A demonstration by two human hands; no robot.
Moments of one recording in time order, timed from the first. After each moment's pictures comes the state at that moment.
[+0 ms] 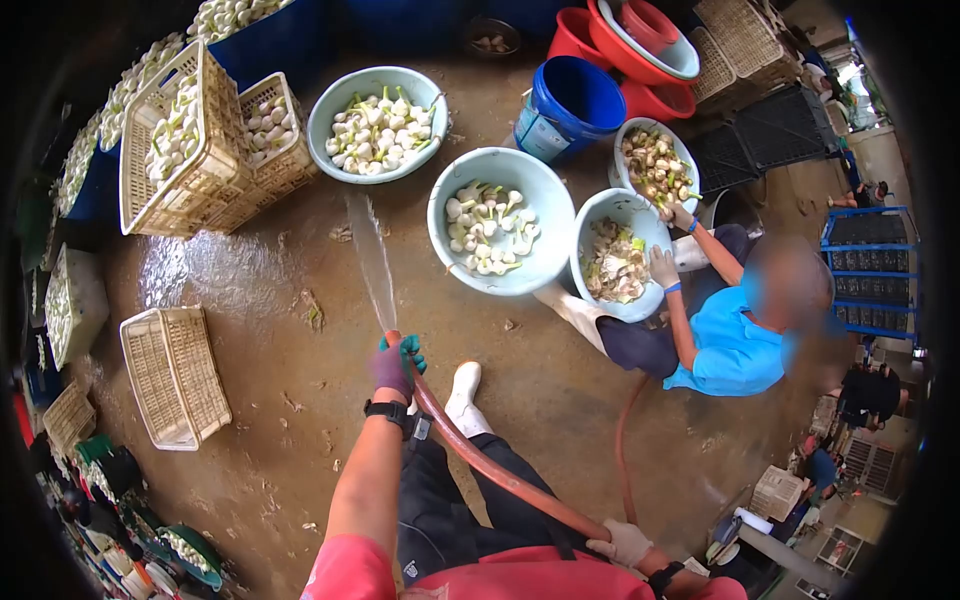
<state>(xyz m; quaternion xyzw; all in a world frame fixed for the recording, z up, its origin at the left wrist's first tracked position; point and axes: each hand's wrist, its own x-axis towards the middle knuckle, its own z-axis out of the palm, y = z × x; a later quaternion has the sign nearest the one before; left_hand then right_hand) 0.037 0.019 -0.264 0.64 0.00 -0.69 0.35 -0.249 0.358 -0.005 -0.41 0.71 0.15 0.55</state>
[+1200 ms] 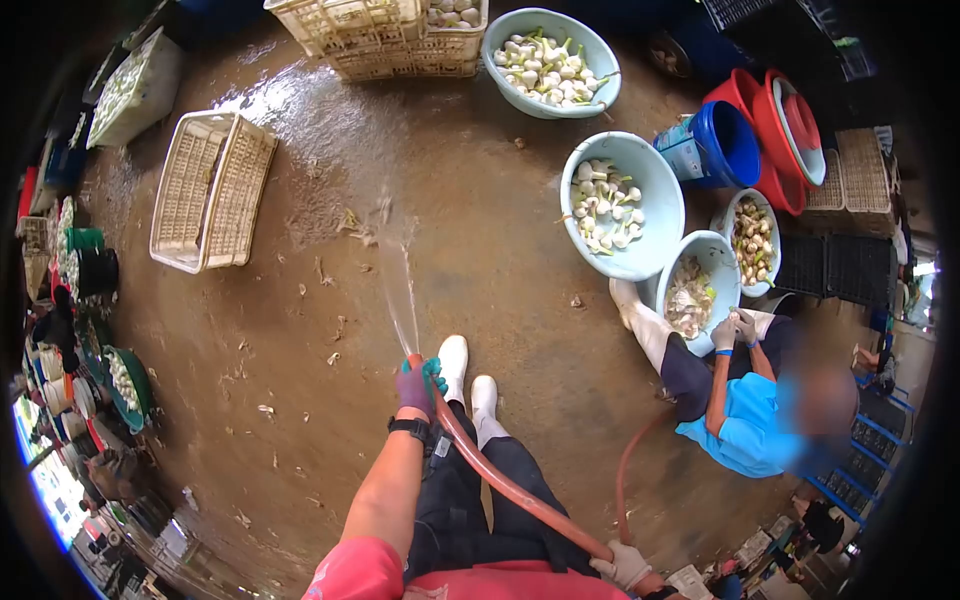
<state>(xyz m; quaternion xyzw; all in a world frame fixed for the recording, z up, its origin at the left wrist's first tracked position) 0.140 0.256 -0.309 0.68 0.20 -0.57 0.42 -0.256 0.414 -0.020 -0.49 0.62 0.26 0.55</state>
